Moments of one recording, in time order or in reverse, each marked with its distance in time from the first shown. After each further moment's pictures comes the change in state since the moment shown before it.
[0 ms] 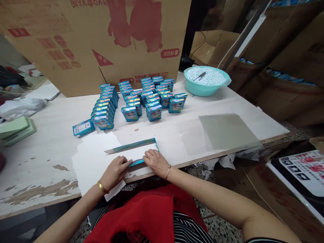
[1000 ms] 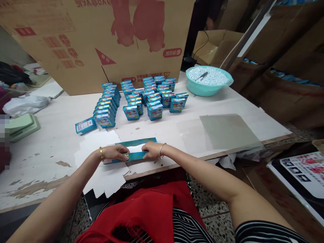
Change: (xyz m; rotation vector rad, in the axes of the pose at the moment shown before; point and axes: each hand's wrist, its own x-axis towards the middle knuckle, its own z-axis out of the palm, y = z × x) left_hand 0.068 -0.051 -0.038 -0.911 -0.804 -0.328; right_hand 0.066 0.033 -0.051 0.445 -0.749 0.086
